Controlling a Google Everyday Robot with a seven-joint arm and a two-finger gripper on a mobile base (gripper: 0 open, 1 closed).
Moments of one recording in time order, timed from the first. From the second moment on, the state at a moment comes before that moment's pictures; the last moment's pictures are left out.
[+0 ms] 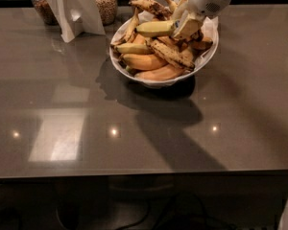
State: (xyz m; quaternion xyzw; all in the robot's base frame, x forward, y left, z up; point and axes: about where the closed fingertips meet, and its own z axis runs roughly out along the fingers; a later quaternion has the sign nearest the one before) arm 0.683 -0.115 0.977 -0.69 0.64 -0.04 0.34
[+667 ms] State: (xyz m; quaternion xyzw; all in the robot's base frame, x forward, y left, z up) arm 0.652 -0.106 1.009 -0.72 0.61 -0.05 0.33
